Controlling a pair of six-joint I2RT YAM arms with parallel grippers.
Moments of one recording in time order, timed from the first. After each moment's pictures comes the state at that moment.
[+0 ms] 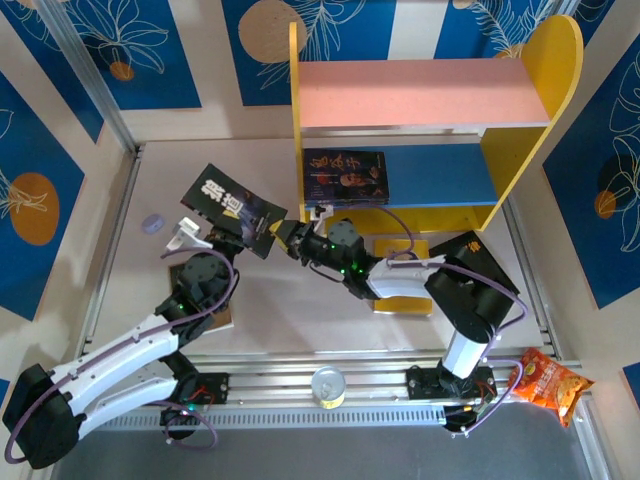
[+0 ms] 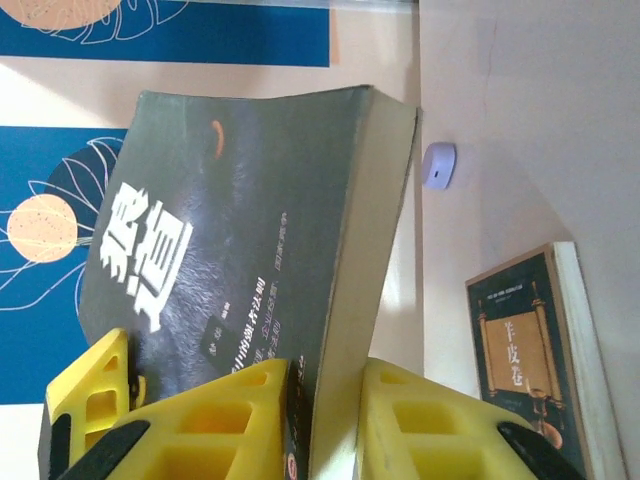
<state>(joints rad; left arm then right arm) -0.75 0.85 0.45 0.41 -0.72 -1.02 0.85 1.70 0.81 0.82 -0.20 1.49</state>
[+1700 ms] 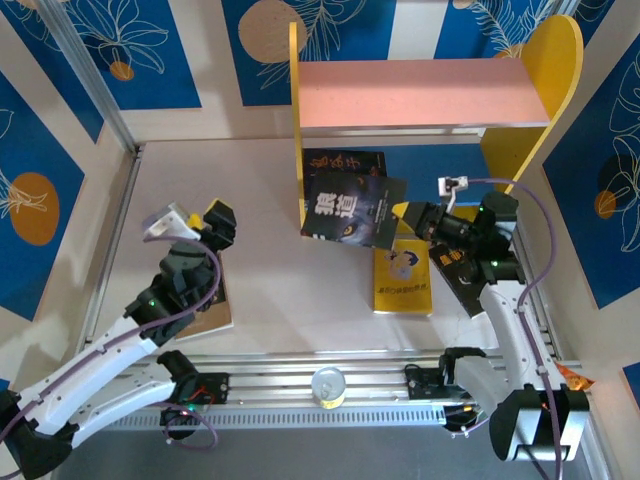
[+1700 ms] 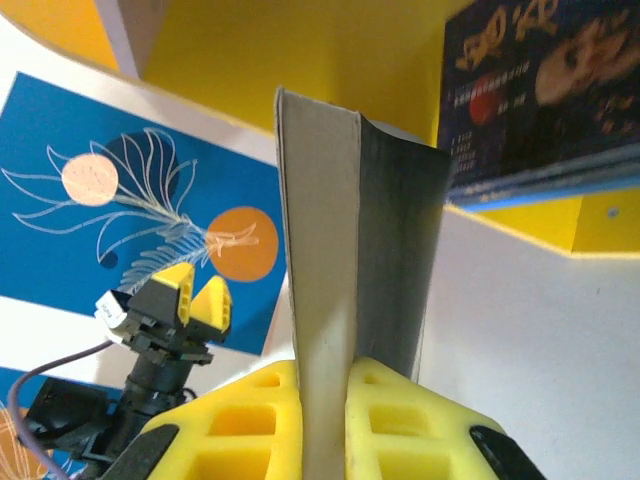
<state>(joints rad) -0.76 0.77 0.75 -0.09 -0.81 -0.70 -0.05 0.93 0.76 -0.03 -1.04 0.95</state>
